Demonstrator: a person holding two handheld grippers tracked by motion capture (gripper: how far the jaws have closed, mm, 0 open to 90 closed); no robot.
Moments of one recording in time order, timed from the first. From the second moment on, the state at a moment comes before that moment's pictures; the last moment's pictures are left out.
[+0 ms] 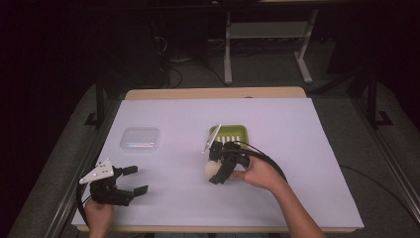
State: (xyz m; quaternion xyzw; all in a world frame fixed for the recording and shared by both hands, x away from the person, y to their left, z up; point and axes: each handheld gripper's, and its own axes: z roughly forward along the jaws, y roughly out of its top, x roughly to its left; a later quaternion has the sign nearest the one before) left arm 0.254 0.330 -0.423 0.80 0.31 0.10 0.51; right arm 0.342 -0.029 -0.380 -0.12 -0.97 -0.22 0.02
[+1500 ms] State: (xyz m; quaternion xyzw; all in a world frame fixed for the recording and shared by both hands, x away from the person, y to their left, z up) left arm 0.254 0.330 -0.424 0.80 0.31 0.10 0.51; right arm 0.391 -0.062 -0.332 -0.16 -0.95 -0.26 -0.02
